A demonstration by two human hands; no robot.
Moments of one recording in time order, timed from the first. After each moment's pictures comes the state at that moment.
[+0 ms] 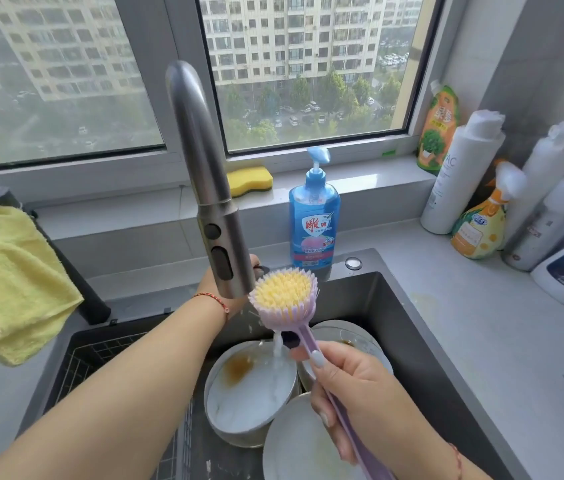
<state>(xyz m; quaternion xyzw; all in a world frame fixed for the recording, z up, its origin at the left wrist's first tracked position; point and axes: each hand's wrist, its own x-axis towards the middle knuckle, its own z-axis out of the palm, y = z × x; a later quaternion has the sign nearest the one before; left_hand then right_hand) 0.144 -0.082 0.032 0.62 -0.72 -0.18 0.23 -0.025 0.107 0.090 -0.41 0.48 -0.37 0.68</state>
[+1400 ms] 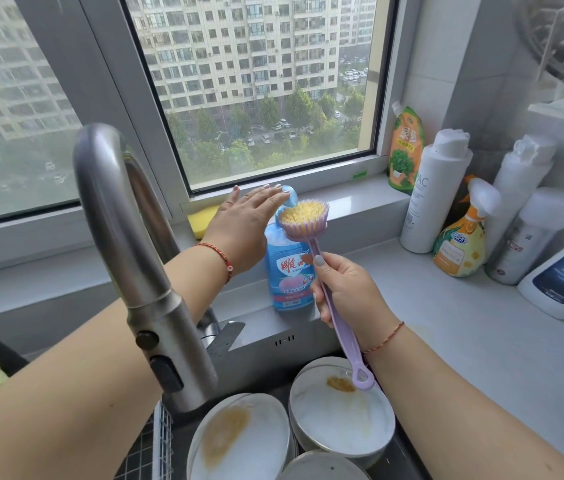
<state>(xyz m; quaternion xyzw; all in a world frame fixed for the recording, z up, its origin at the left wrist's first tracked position) 0.076 -0.174 0.138 0.46 -0.88 0.05 0.11 -0.073 -0.063 0.086 -0.41 0.50 -0.54 0.54</state>
